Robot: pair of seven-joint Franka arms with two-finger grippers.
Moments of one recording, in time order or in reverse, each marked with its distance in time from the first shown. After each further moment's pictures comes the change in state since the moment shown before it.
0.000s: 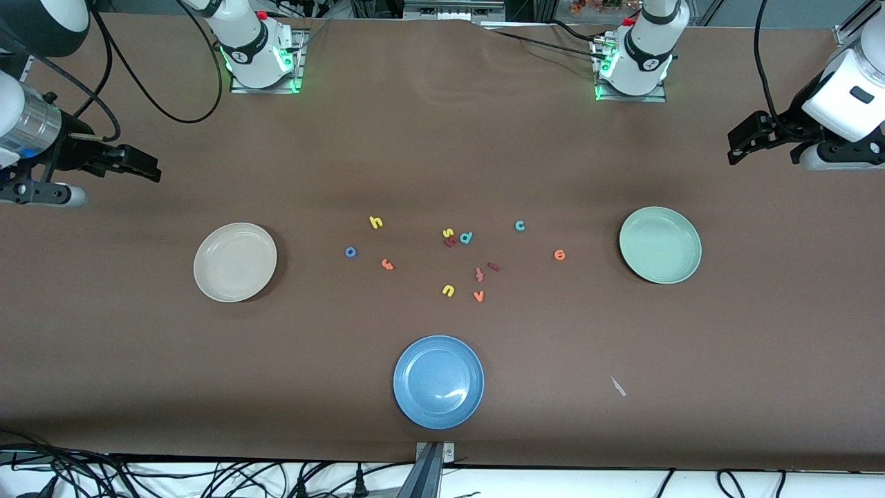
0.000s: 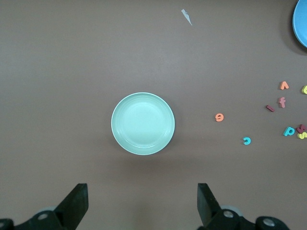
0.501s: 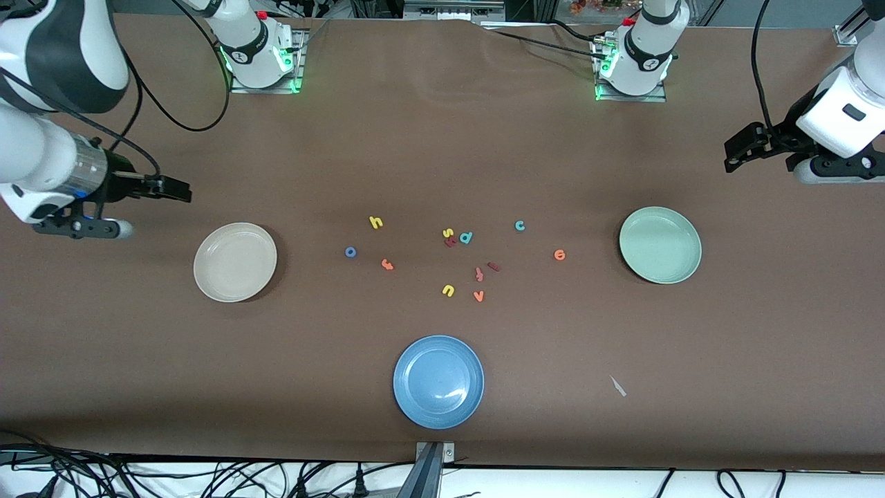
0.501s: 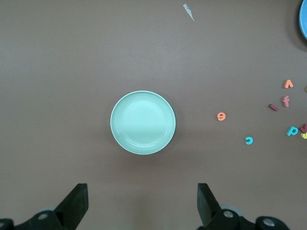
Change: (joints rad) left arm 0.003 0.042 0.002 0.015 0.000 -0.003 0.000; right arm 0.029 0.103 0.011 0.000 0.051 0.049 0.010
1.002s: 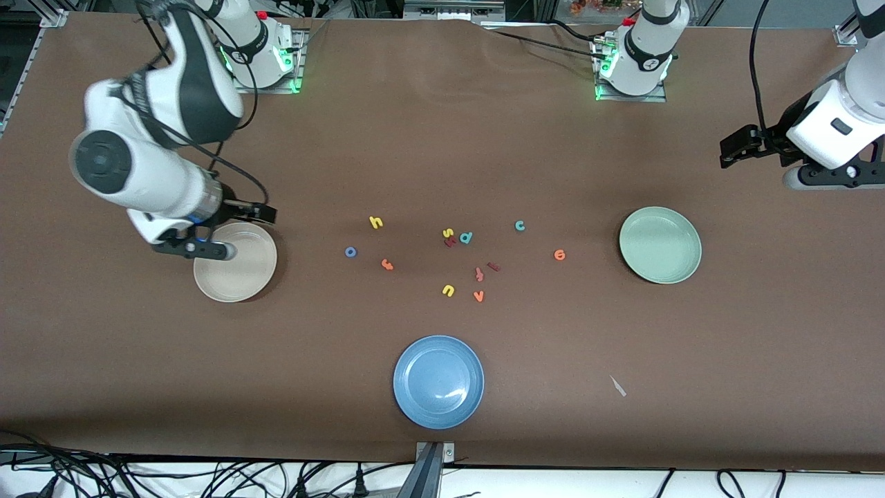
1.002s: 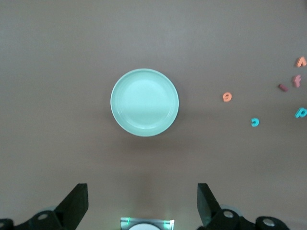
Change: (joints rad) left arm -0.001 0.032 -0.001 0.008 0.000 -0.097 0.005; right arm 0.179 0.094 0.016 -0.137 0.024 0.272 0.231
